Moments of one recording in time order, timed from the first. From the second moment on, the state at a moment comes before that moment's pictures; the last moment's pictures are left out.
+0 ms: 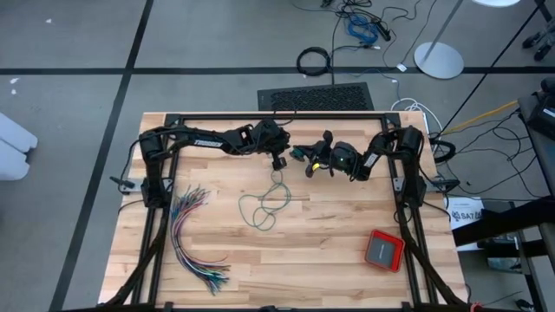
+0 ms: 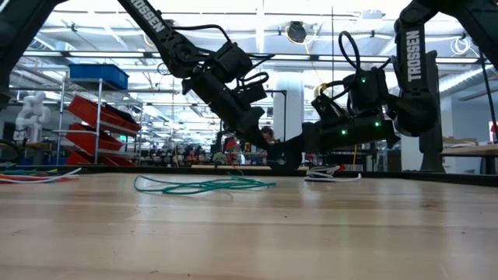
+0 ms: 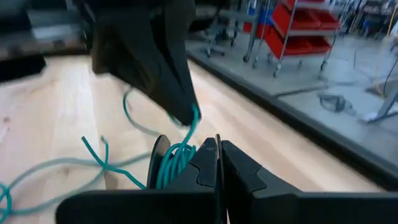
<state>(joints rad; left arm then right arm) 0.40 1.92 1.16 0.09 0.03 0.17 -0.42 2.00 0.46 1.42 0.08 -0.04</state>
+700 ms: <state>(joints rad) 0.40 2.04 1.16 0.15 0.11 0.17 -0.38 1.99 0.46 1.31 0.08 -0.02</state>
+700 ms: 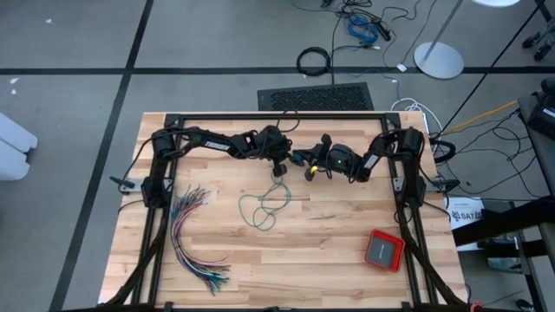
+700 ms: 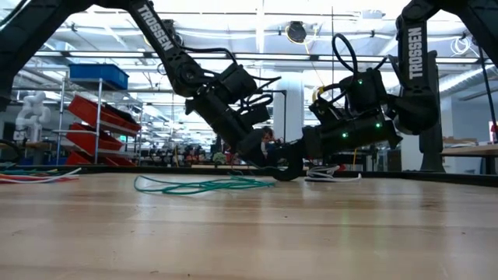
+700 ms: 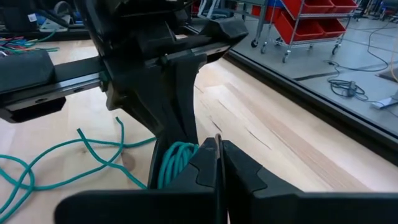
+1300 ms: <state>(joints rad) 0.40 2.03 1.16 0.16 0.12 0.20 -0.38 1.99 0.38 1.34 0.08 0.03</state>
